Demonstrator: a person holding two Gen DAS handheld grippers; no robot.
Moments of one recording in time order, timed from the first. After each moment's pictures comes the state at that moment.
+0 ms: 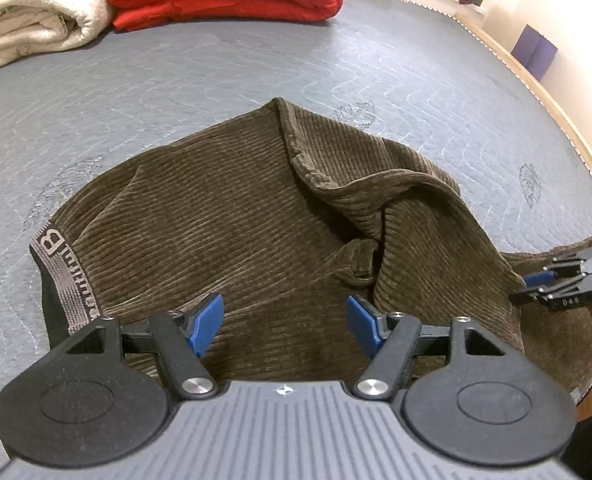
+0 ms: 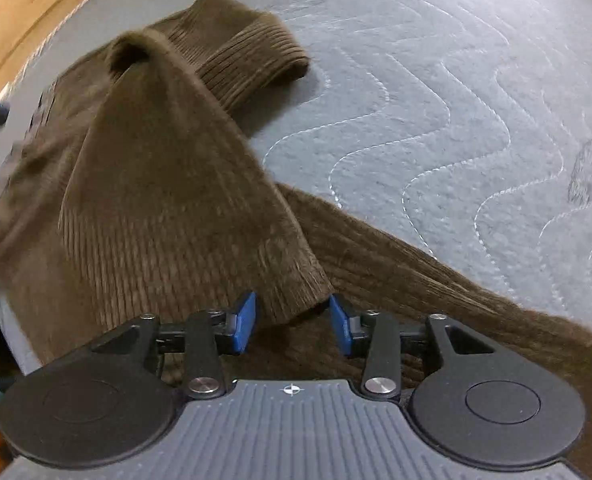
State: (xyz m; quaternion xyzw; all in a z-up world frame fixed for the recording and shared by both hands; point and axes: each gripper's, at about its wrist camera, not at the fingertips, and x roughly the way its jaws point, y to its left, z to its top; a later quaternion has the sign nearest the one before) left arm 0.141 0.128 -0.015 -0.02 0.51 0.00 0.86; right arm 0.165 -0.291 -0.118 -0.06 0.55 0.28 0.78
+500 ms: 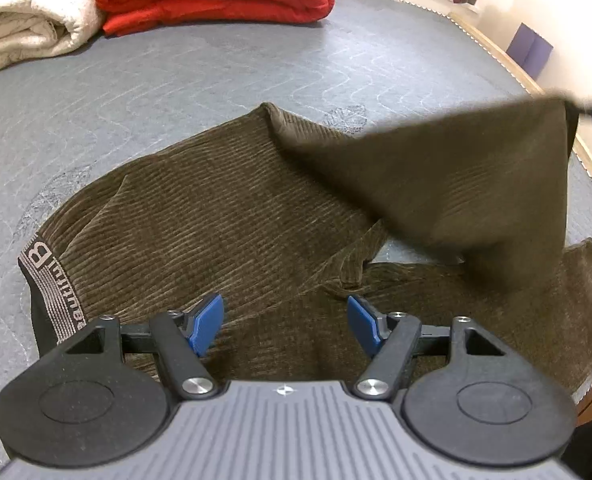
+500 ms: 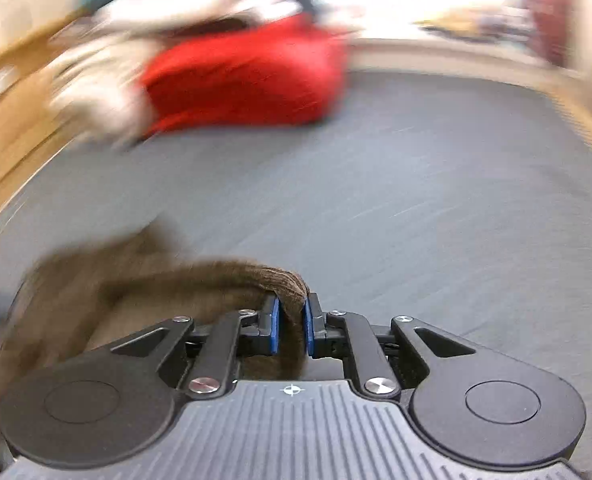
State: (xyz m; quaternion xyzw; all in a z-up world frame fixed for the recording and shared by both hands) left arm 0.152 0.120 -0.015 -0.02 0.51 -0.01 0.86; right arm 0.271 -0.386 0.056 0.04 0.36 0.12 0.93
